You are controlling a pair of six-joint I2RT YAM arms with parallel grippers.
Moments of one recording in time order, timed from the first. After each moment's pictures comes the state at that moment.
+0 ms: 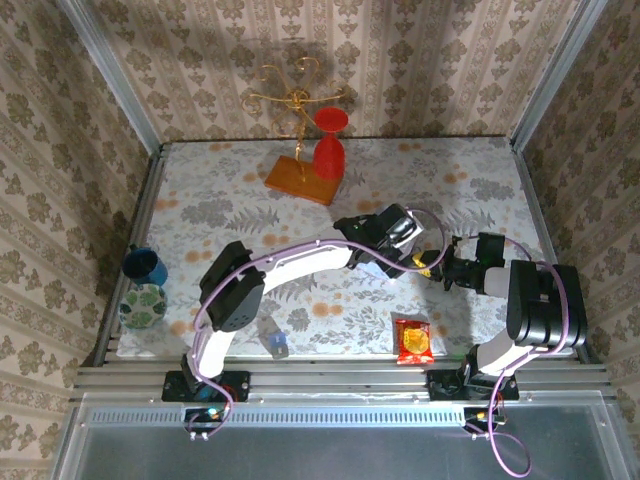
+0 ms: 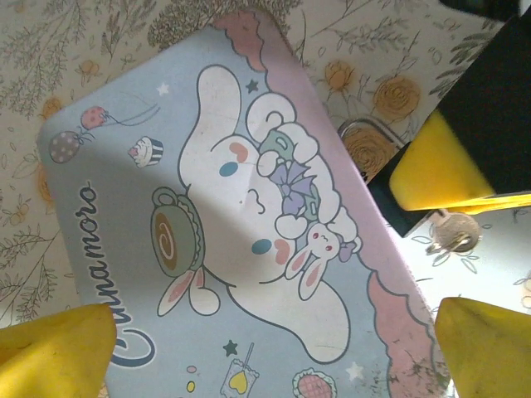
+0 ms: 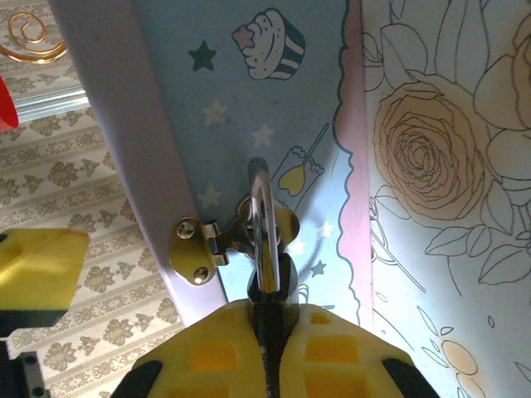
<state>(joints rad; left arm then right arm) -1.10 2.04 1.70 -0.57 -0.20 0.04 -0.22 1.56 0.43 0.25 -1.04 0.89</state>
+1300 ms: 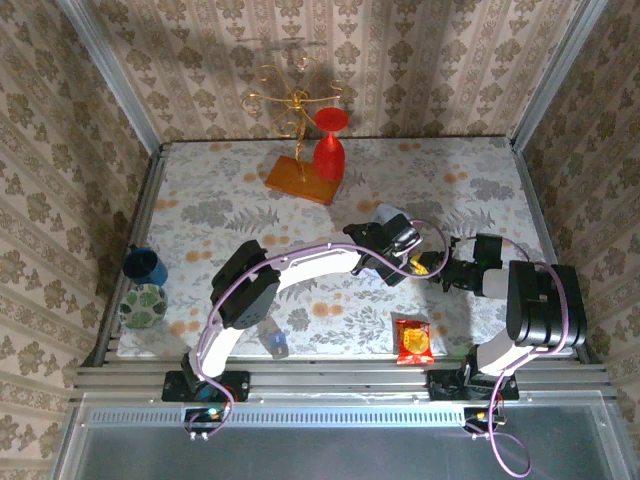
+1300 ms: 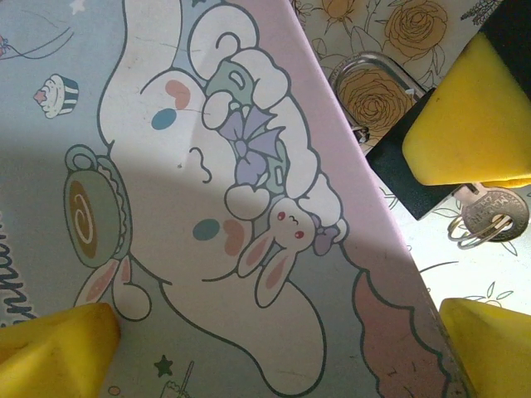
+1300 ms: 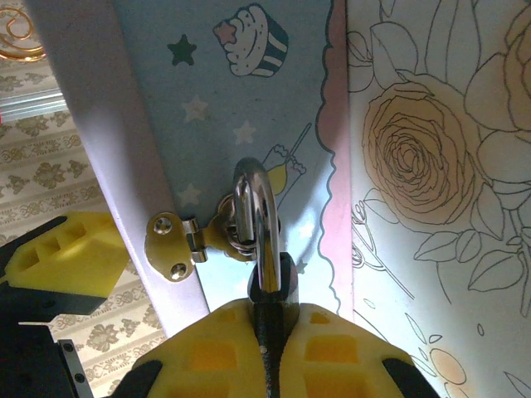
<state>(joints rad) -1.10 2.13 1.70 -0.60 -0.23 0.03 -0.20 1.56 0.42 0.28 -1.00 0.88</state>
